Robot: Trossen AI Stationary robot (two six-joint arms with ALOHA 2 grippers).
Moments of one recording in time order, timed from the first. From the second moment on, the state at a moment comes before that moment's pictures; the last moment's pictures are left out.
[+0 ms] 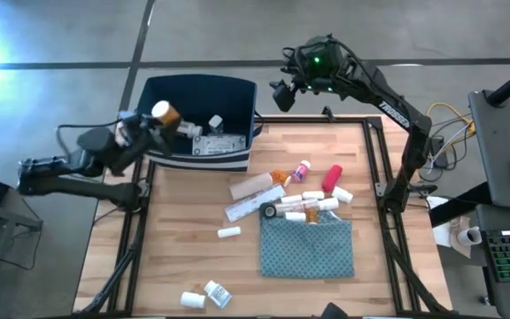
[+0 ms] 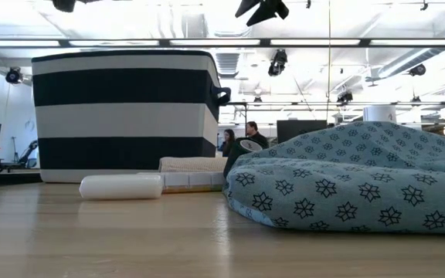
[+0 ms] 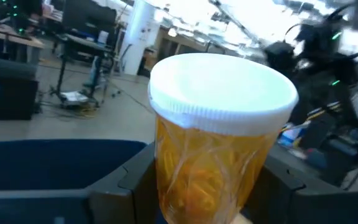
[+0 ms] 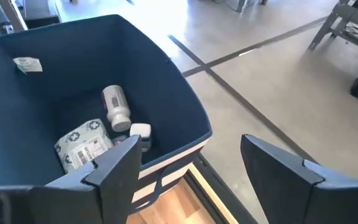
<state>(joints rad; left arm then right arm) 0.09 0.67 0.85 -0.08 -0.68 -0.31 -0.46 1.78 2.22 -0.95 0.14 0.03</state>
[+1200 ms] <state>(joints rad) 0.57 1.41 1.53 -1.06 -0.45 0.16 -0.41 1.78 2.20 -1.13 0.16 0.10</state>
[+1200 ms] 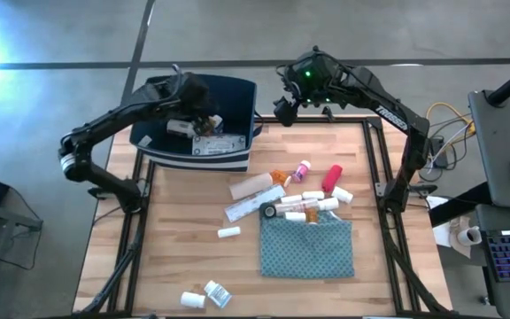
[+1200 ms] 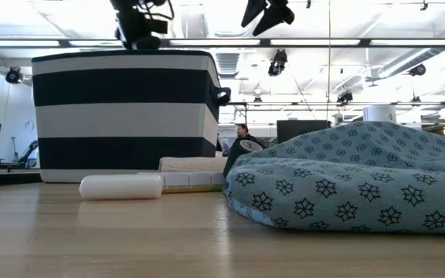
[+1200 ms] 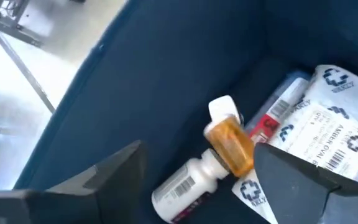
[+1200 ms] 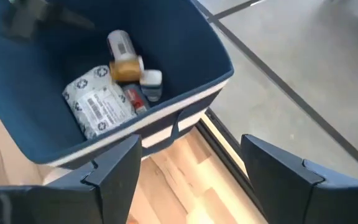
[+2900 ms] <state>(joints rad) 0.23 1.05 1.47 -1.06 -0.15 -0.25 -0.38 1.78 2.09 -1.17 0.08 0.00</state>
